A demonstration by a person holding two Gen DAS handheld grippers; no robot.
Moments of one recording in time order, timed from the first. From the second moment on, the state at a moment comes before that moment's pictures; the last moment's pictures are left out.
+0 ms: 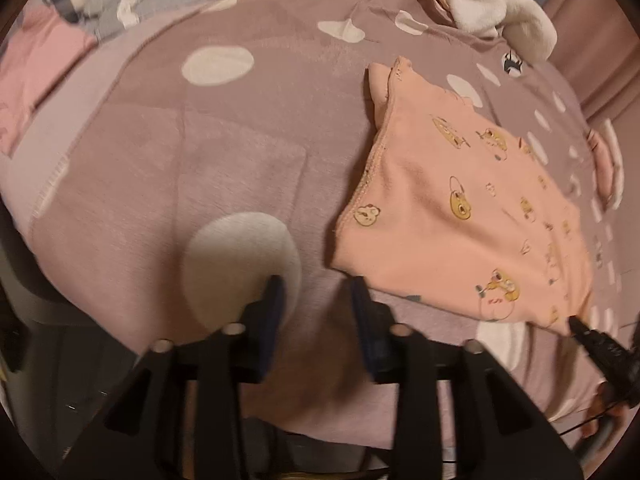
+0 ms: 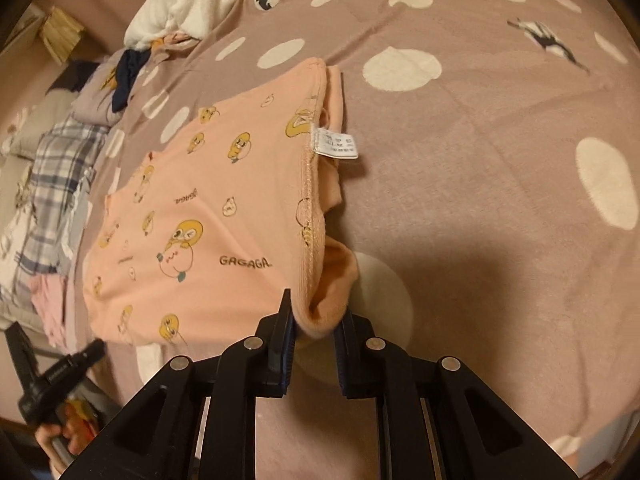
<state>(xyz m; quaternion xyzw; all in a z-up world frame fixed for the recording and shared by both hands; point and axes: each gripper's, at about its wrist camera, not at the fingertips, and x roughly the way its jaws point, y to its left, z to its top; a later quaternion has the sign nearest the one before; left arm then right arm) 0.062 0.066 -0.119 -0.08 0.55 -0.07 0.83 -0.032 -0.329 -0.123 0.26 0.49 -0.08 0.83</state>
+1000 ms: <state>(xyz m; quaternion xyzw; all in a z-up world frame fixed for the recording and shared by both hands) 0.038 0.048 -0.080 -0.16 0.48 -0.19 0.84 -0.041 -0.315 -0.114 0.23 0.48 -0.08 0.84</state>
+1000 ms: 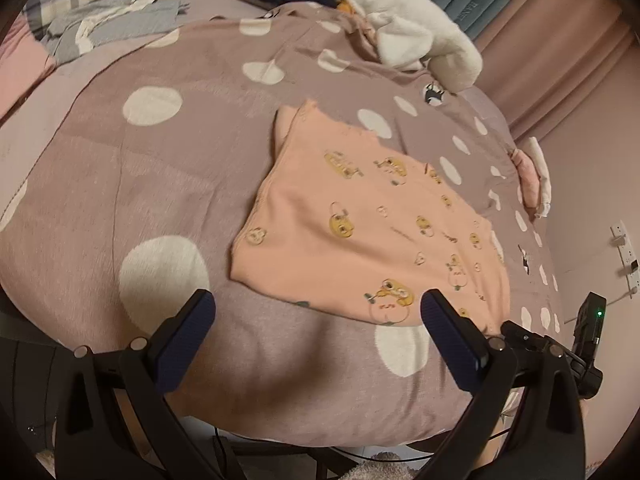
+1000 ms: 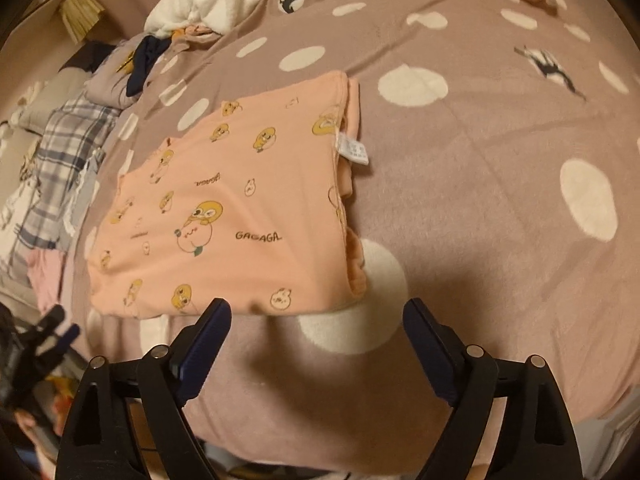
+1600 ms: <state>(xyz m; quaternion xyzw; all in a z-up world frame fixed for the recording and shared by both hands) 0.015 0.020 -0.046 -0.07 0.39 -0.23 0.89 -0.037 -0.332 -0.143 0.44 0.42 0.01 0.79</state>
